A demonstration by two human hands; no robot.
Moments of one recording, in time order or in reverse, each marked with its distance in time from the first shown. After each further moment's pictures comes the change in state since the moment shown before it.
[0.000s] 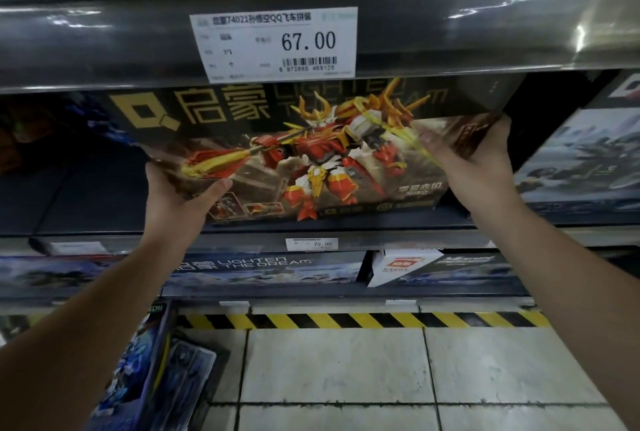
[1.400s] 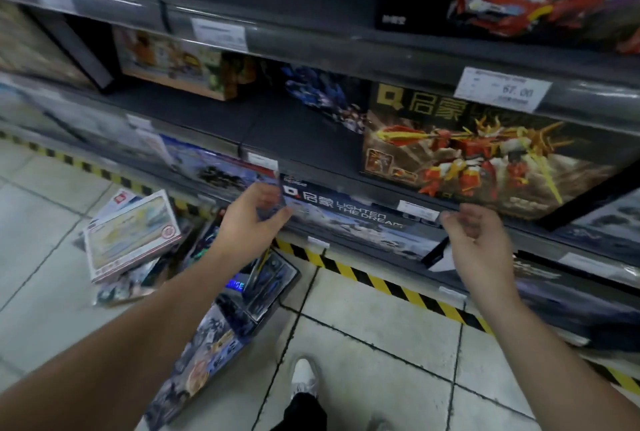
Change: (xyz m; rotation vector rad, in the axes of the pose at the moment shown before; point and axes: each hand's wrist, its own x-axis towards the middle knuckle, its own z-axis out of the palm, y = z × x) left_hand -0.180 0.023 -0.220 0.238 -0.056 -0.174; right_hand -0.227 -0.102 0.035 -0.047 -0.316 0.097
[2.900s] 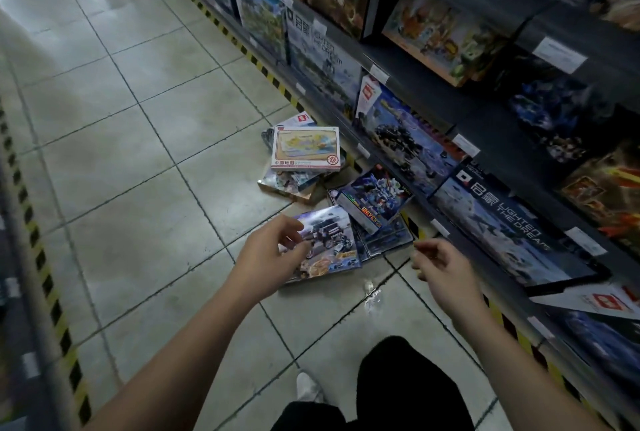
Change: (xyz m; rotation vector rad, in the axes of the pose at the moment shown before) left_hand -0.401 -0.184 -0.317 -0.145 0.279 -0.293; right_hand -0.421 -0.124 0.183 -0.167 -0.749 -0.085
